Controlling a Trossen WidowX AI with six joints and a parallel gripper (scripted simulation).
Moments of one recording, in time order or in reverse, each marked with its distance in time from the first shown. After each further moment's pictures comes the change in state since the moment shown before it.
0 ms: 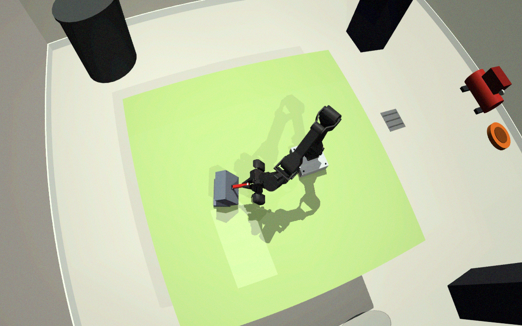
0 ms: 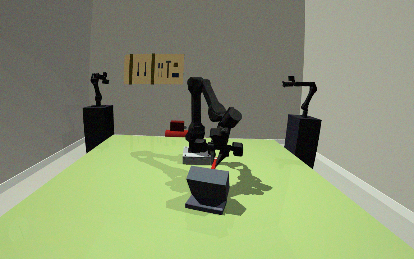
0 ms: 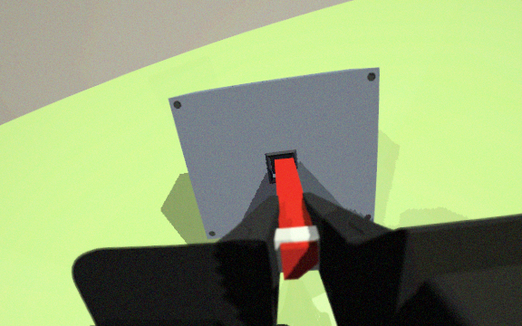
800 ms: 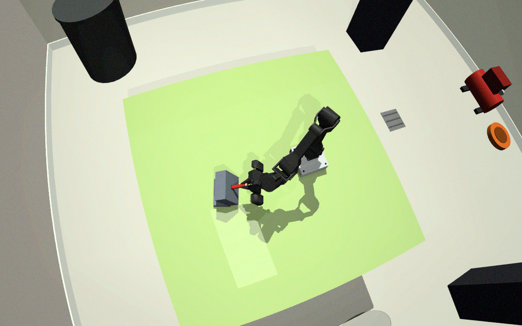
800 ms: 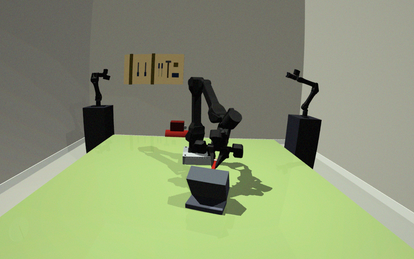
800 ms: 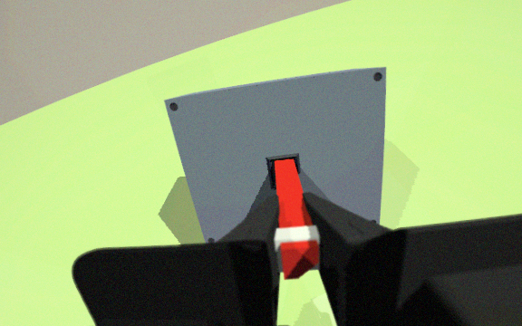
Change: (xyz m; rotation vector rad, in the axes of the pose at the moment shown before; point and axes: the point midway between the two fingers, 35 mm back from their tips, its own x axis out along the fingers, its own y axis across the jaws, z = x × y) arm 0.007 0.001 0.001 0.004 -0.002 -0.004
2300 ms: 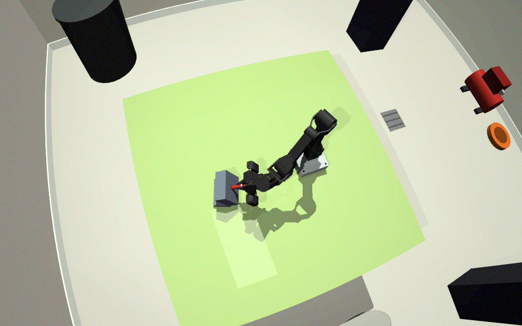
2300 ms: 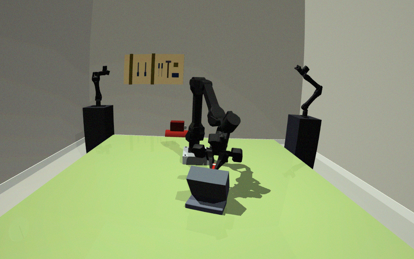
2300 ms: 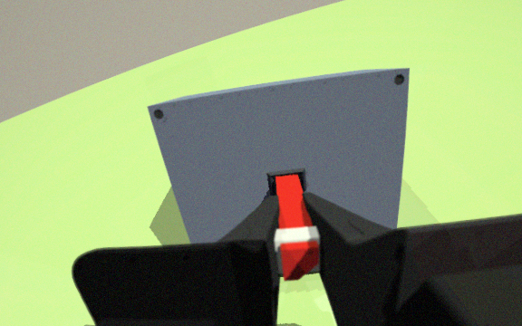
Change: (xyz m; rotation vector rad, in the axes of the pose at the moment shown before) arm 0.022 0.000 0.003 -0.001 0.000 0.000
